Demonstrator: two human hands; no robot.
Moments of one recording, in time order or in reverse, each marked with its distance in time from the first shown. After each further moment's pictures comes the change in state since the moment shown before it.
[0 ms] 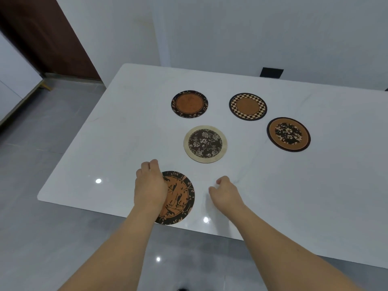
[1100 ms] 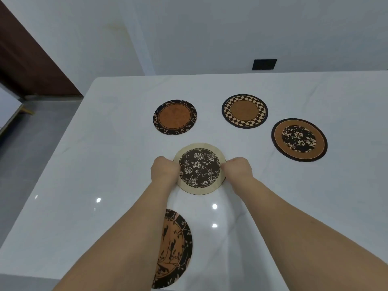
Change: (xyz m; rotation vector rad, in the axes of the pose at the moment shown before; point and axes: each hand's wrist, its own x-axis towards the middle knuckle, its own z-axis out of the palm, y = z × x) left_hand 0.155 0.077 0.064 -0.384 -0.276 -0.415; right_hand 0.159 -0.024 -0.051 0.337 0.206 0.214
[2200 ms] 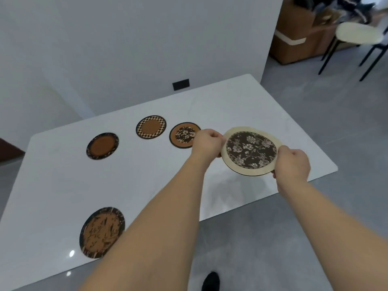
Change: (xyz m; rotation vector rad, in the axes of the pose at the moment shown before) left_hand -0.391 0.196 0.131 -0.219 -0.591 0.510; right_hand -0.217 0.158 -0.382 0.568 0.773 -0.001
